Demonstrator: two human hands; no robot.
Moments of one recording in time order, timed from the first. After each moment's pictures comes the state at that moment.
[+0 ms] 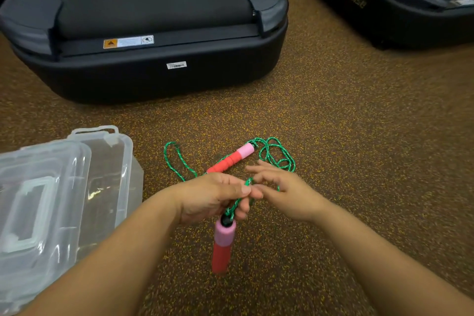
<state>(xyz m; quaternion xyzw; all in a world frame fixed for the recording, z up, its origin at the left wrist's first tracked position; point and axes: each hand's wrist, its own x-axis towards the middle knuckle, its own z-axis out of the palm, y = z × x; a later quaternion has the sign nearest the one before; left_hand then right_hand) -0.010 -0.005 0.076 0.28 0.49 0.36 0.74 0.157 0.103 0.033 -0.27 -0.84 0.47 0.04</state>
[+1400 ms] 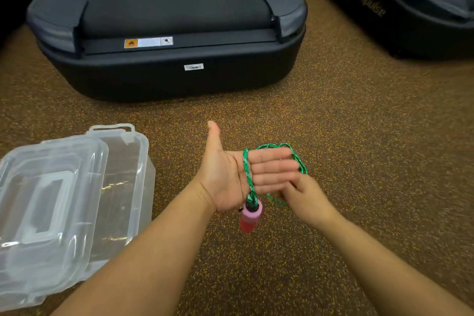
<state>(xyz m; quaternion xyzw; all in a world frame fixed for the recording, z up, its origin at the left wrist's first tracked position) -0.015 0.019 0.088 0.13 0.30 0.54 0.78 0.145 0.096 0.034 -0.37 -0.77 0.50 0.17</state>
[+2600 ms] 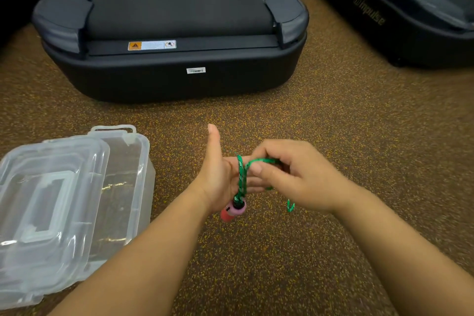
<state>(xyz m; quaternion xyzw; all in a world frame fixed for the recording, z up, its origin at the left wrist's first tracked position) -0.017 0.017 0.085 0.15 0.48 0.54 0.68 0.120 0.096 0.137 -0.16 -0.91 0.37 0.13</state>
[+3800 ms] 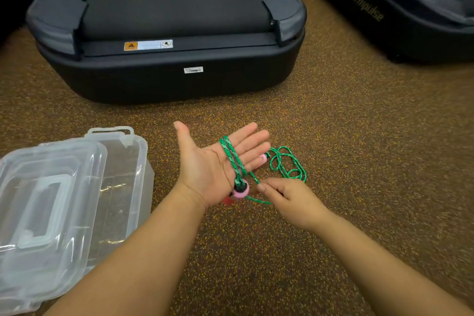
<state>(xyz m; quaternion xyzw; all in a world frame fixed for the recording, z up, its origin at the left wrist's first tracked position) -0.031 0.016 0.090 0.09 0.30 0.67 0.67 0.134 0.093 0.049 -0.30 -0.86 0.40 0.05</state>
